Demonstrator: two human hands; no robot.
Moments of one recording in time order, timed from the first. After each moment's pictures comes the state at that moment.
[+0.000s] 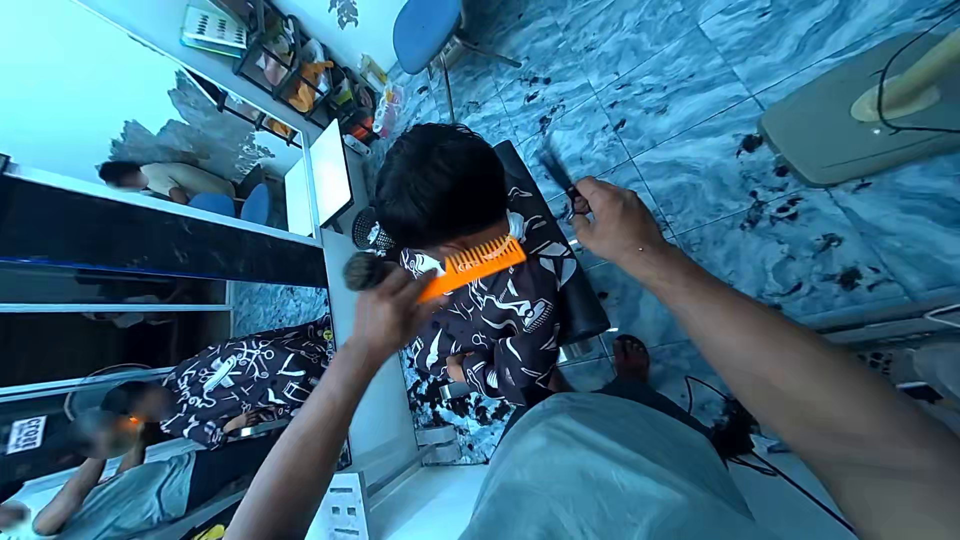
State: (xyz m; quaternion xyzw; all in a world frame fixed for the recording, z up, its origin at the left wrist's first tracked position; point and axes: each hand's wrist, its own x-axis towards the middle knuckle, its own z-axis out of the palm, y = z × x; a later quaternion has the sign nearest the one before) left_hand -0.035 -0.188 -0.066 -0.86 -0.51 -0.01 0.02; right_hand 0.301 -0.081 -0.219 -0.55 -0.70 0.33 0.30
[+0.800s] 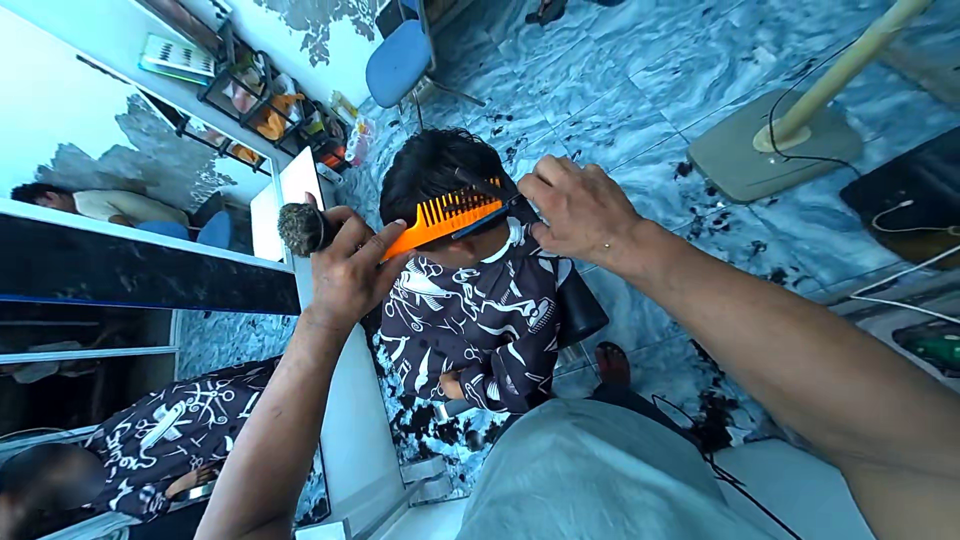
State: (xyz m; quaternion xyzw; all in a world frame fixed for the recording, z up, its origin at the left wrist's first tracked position) left_hand -0.075 -0.130 -0.028 -0.90 -0.36 -0.19 0.14; right_hand 0.260 -0.100 -0.117 -0.49 -0.84 0.12 0.20
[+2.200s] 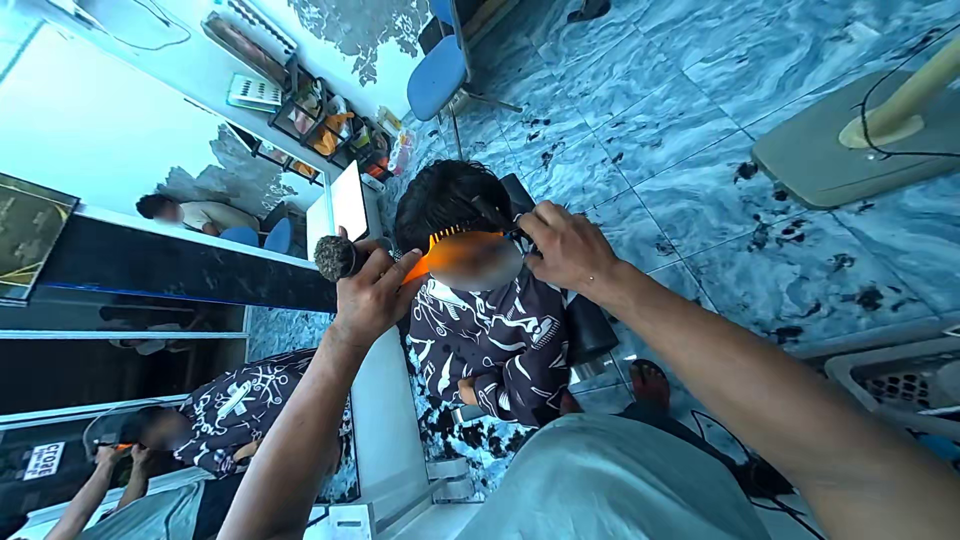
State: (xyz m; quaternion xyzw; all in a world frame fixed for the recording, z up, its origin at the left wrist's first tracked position) left_hand -0.045 -0.145 -0.021 -0.89 -0.39 -0.11 0.19; right_hand 0.258 -0.096 -0.165 -0.48 -0.80 0.21 0.28
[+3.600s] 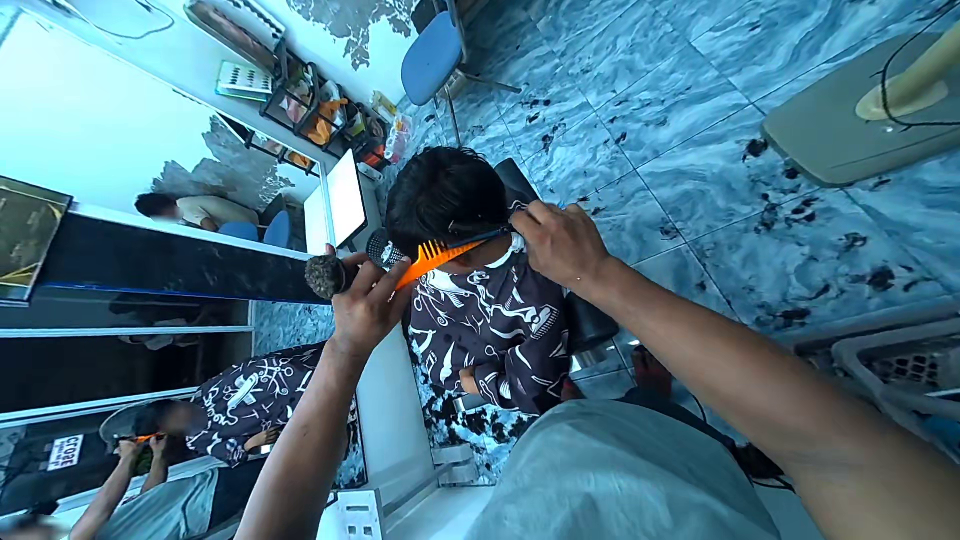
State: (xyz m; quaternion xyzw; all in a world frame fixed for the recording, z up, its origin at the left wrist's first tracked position) left_hand -0.060 -0.167 -0.038 -0.88 -0.42 -0.11 0.21; right_hand 0.245 -0.102 -0.183 -0.48 -0.81 0.13 0.32
